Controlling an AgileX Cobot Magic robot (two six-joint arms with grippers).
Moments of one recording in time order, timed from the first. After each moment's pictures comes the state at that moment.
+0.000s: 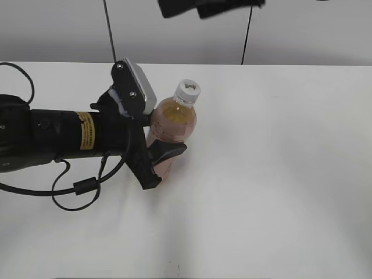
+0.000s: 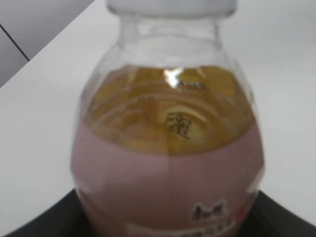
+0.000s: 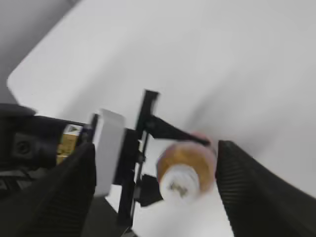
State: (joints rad) left arm -0.51 1.77 -0.73 0.85 -0.56 -0.21; right arm 0.48 1.63 -1.52 0.71 0.88 -0.59
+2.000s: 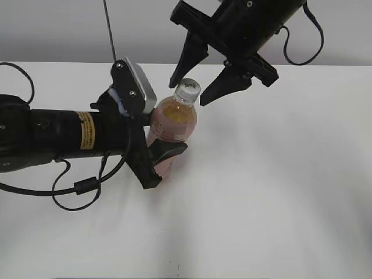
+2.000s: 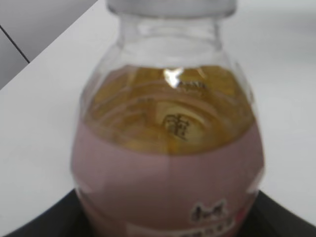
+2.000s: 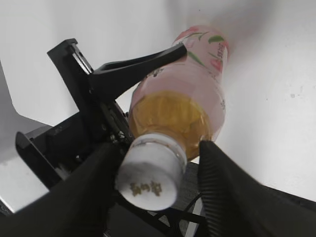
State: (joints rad) left arm -0.51 1.77 -0.73 0.84 -0.57 -0.21; right arm 0.48 1.85 -1.59 0.63 1.11 0.25
